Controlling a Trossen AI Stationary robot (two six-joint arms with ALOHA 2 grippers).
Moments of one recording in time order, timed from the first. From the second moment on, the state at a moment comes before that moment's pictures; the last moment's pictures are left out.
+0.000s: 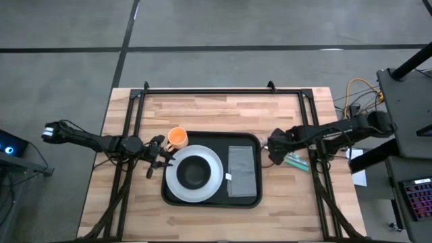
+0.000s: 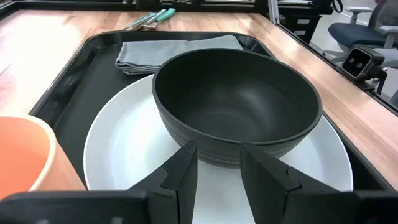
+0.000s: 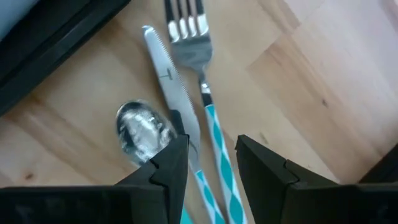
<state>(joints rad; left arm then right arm) -0.17 0.41 0.01 0.02 0.03 -0.06 0.06 1.23 0.67 -0.95 0.23 0.82</state>
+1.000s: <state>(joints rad) -0.17 0.41 0.01 0.02 0.03 -0.06 -0.11 1.35 0.60 -0.73 0.16 0.64</state>
